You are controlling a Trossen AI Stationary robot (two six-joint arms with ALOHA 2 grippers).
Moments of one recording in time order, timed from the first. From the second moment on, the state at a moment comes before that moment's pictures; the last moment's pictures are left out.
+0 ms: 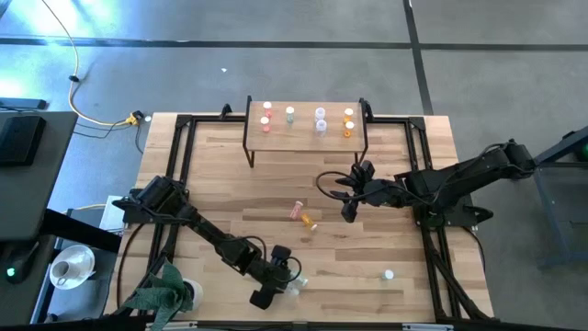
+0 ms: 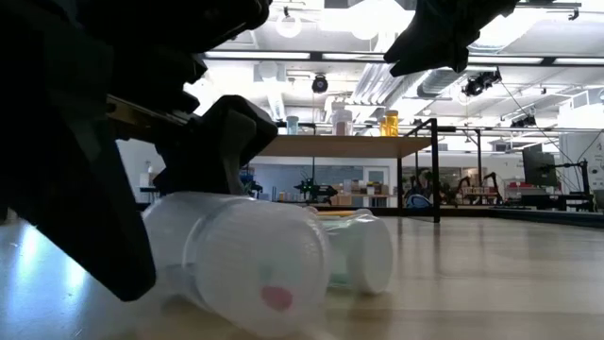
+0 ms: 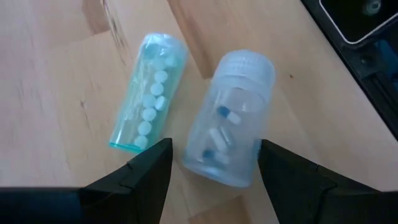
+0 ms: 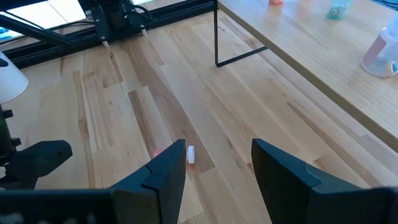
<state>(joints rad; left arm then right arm) -0.45 2.01 1.11 0.00 -0.06 -0.15 0.24 1.17 0.83 -0.27 0.52 0.44</state>
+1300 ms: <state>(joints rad) -0.45 1.87 1.05 0.09 -0.07 0.01 0.29 1.17 0.83 -0.24 0.51 0.42</state>
